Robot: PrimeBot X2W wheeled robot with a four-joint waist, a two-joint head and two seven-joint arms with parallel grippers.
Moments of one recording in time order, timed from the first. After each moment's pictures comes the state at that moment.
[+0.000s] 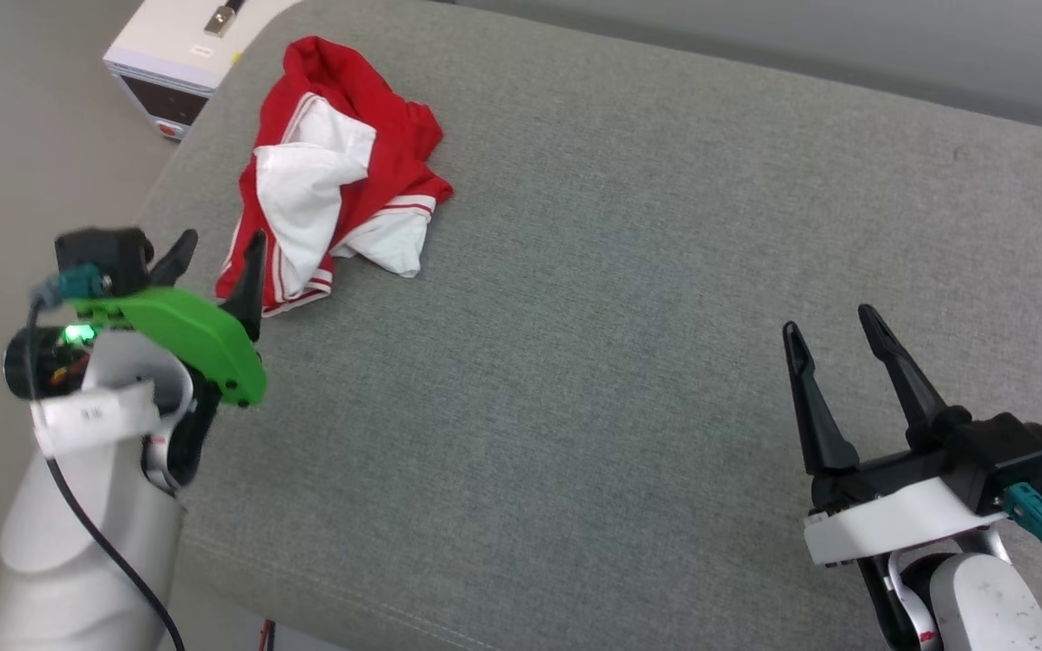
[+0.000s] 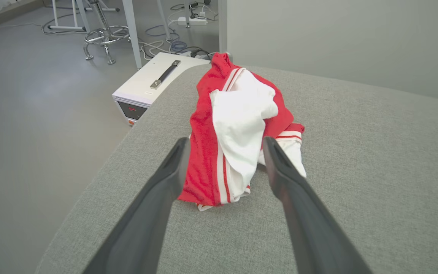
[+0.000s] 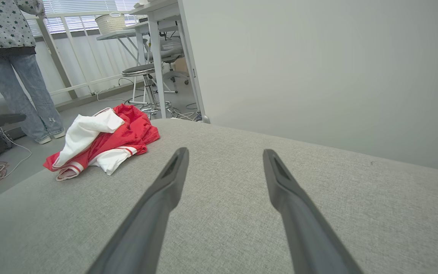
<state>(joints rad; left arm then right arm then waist) -0.48 0.28 -0.07 0.41 -0.37 -0.12 0.06 -0.09 -0.11 0.13 -0.05 0.14 0.13 -0.22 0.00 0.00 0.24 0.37</state>
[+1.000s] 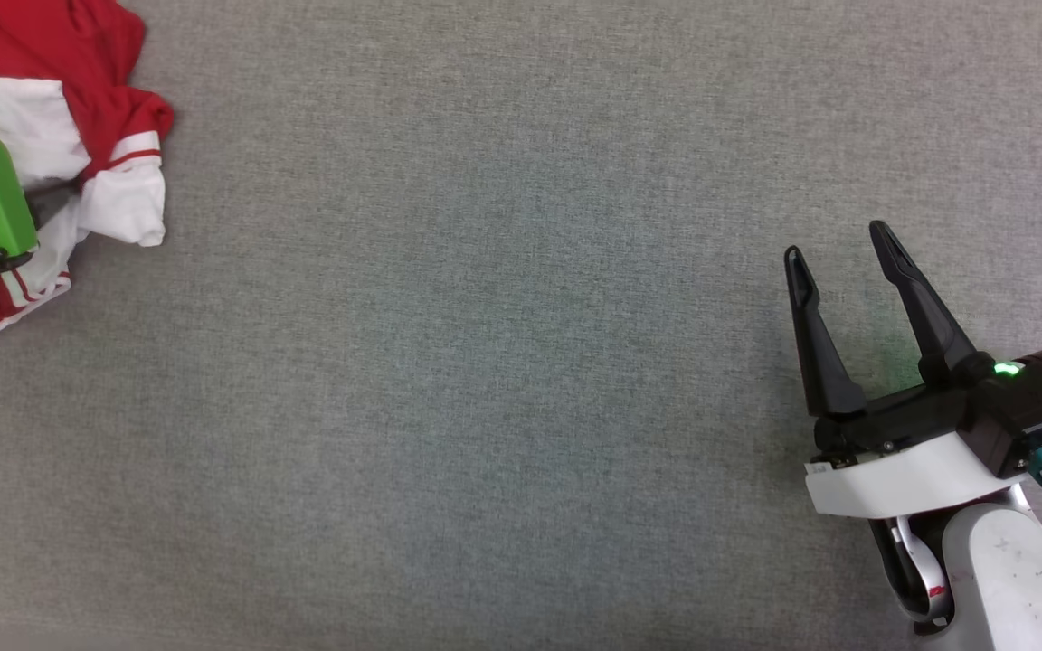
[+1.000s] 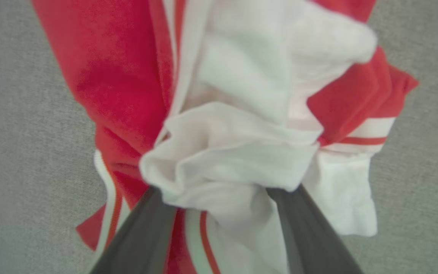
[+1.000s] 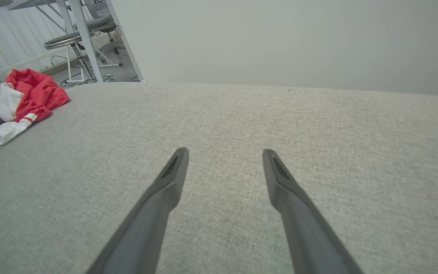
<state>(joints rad) -0.91 0.61 -0.22 0.70 -0.73 -0.13 0.77 -0.17 -0.12 0.16 -0.17 0.11 0.13 -0.19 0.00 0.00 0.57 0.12</state>
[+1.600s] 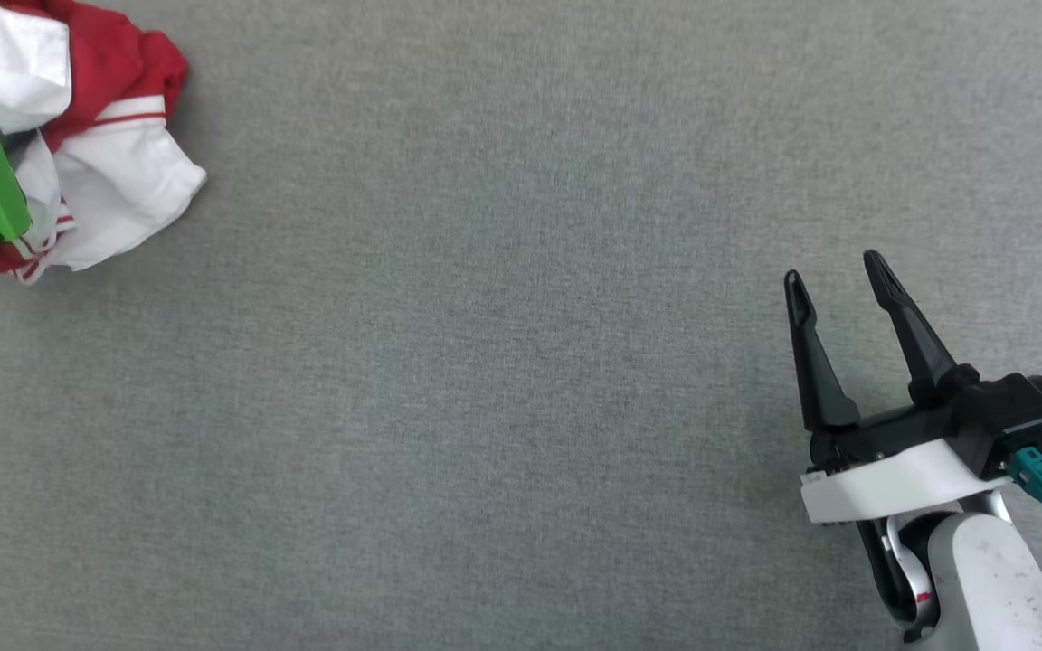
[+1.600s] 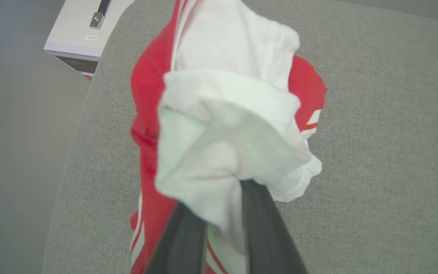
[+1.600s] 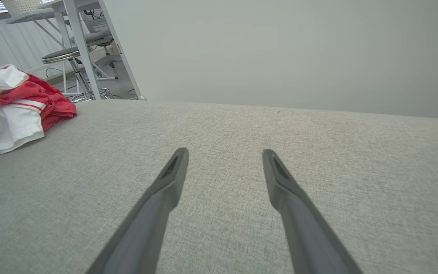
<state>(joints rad) -0.93 0.64 -0.29 0.69 -0.75 -0.13 0.53 -0.17 -0.10 0.13 -0.06 0.12 0.13 -0.23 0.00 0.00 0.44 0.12</state>
